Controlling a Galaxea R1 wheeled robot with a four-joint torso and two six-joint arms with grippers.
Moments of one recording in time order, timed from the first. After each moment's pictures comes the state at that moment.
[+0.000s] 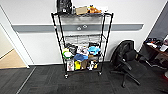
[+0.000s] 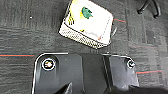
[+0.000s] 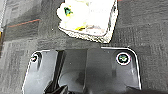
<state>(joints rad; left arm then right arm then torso) 1.26 2.66 -2.20 -0.08 -0.14 -0.05 -1.28 2.81 -2.40 0.02 0.11 -0.10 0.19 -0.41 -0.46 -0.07</state>
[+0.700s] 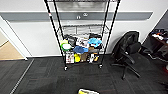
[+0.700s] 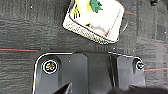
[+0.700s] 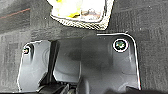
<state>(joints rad) 1.13 2.68 -2.25 -0.13 -0.02 -0.05 -1.27 2.81 -2.41 0.02 0.11 -0.09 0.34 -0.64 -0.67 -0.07</state>
